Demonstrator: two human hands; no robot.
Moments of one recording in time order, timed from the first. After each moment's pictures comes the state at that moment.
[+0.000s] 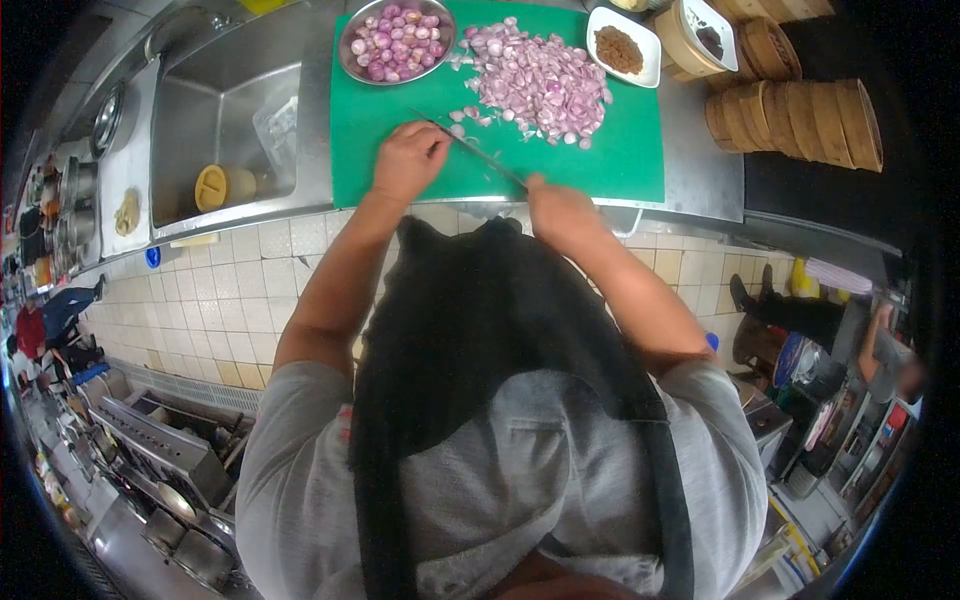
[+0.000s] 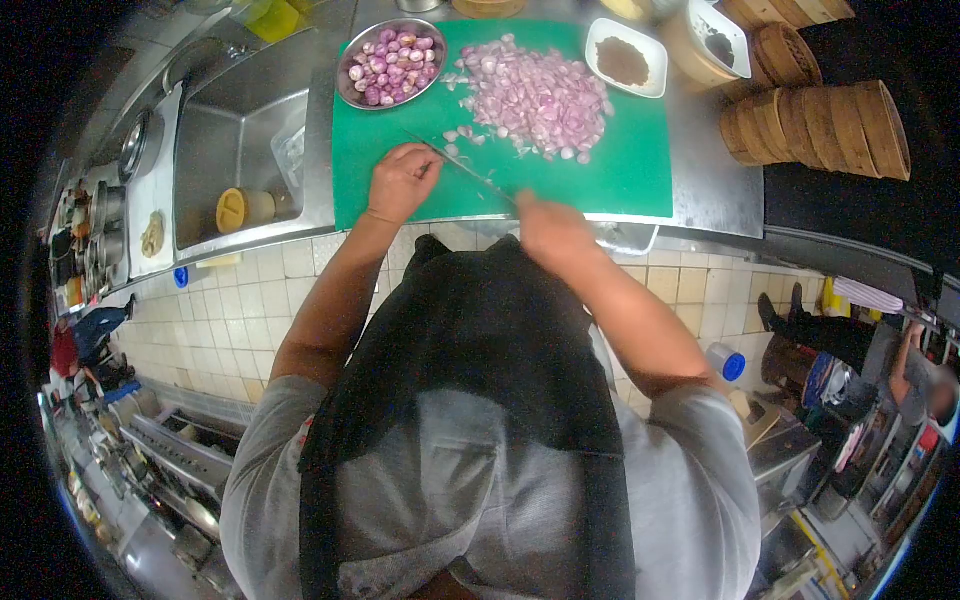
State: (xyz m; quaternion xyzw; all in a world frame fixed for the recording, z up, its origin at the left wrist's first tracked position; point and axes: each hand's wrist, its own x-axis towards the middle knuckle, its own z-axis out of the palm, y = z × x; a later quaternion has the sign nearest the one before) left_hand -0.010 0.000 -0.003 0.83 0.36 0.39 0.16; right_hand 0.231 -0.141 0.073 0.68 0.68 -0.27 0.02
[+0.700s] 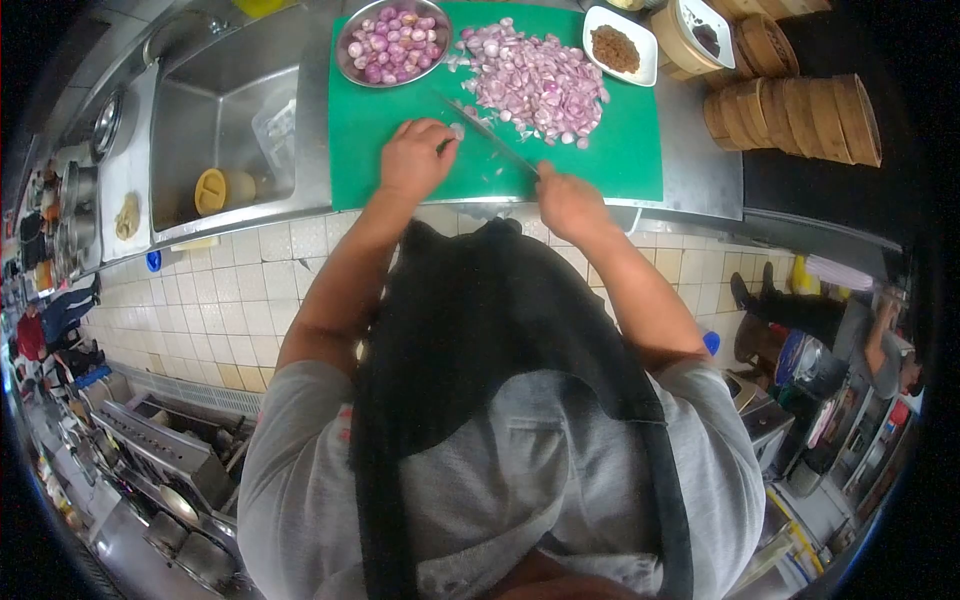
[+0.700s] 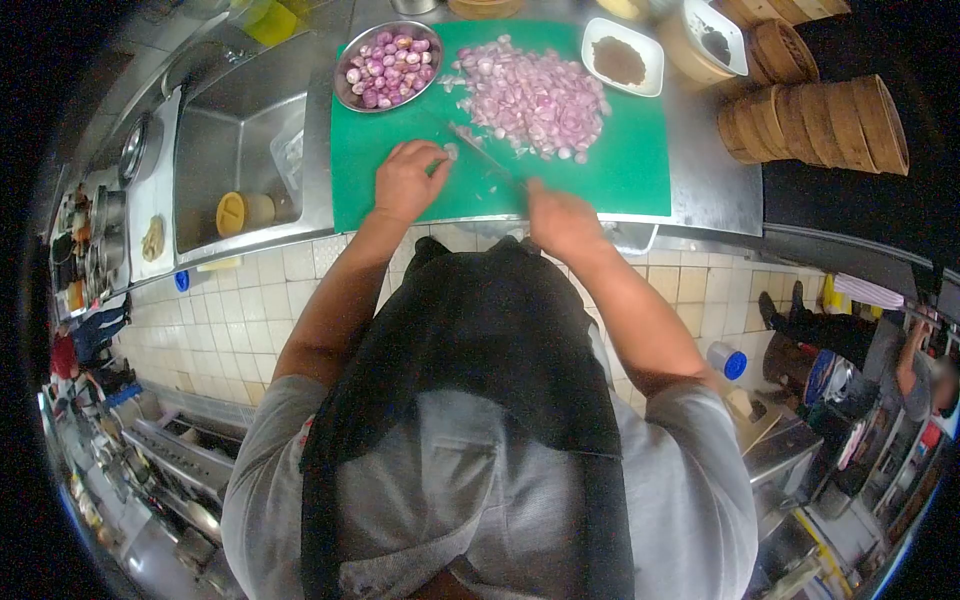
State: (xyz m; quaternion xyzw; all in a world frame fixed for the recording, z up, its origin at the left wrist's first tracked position) left_hand 0.004 -0.004 -0.001 0.83 0.41 0.34 0.14; right_hand 0.244 -0.132 0.074 0.71 0.66 -0.24 0.01
